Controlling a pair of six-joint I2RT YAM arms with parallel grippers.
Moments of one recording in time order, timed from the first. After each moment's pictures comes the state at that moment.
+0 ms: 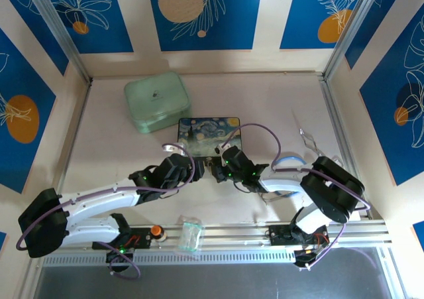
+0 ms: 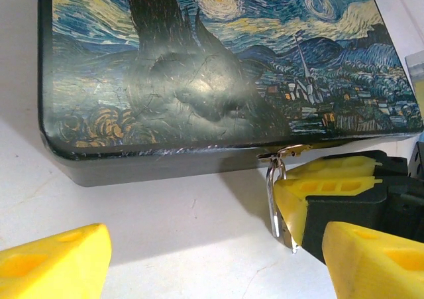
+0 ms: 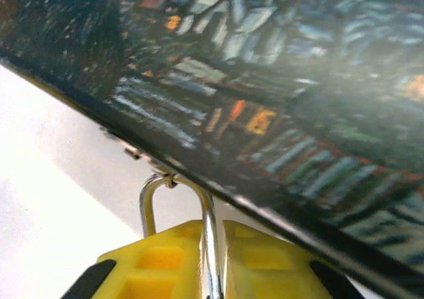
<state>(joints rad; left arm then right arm) -0.95 1.14 0.58 -0.15 -0.34 -0.80 0.86 1.52 0.56 0.23 0.01 0.48</state>
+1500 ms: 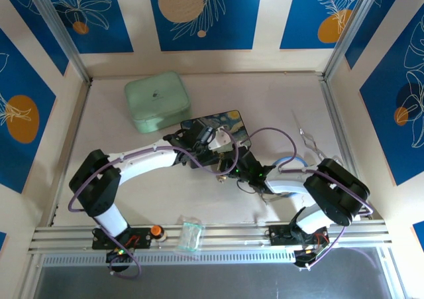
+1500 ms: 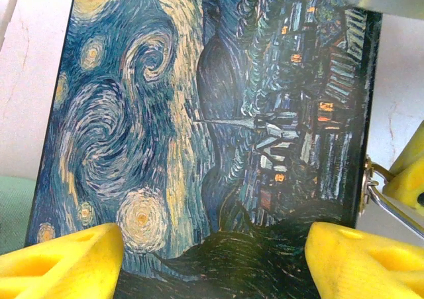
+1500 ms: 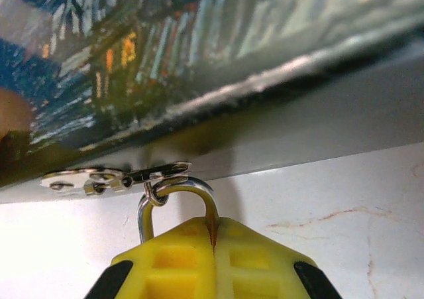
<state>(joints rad) -0.85 1.66 1.11 -0.30 -0.19 0.49 0.78 1.48 0.48 0.27 0.04 0.89</state>
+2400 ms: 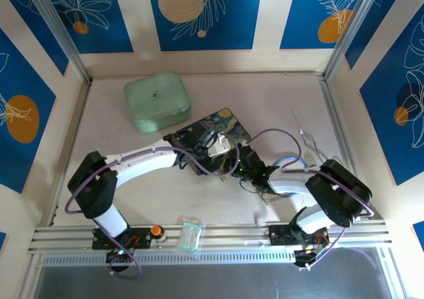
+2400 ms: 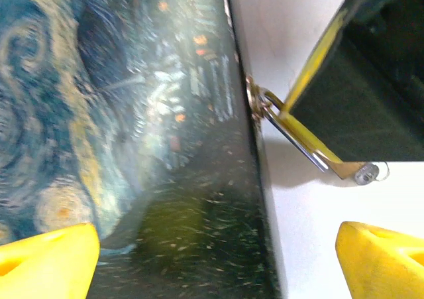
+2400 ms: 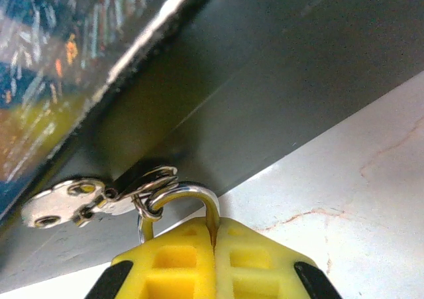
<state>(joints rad) -0.87 1.64 1.14 -0.50 -0.08 0.41 0.74 1.46 0.45 0.29 0.02 0.92</state>
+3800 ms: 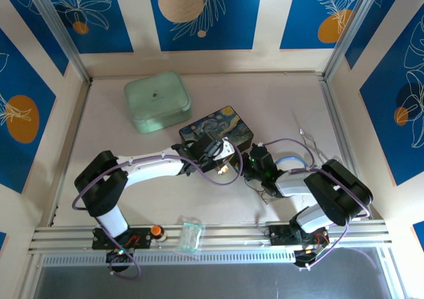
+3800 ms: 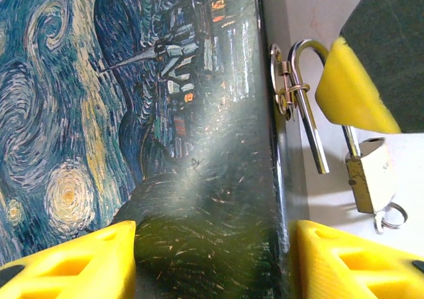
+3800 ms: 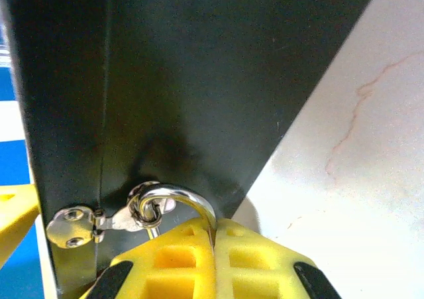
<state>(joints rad) -0.93 1.69 1.06 -0.29 -0.30 0.37 0.59 1.46 0.31 0.59 -0.15 1.29</state>
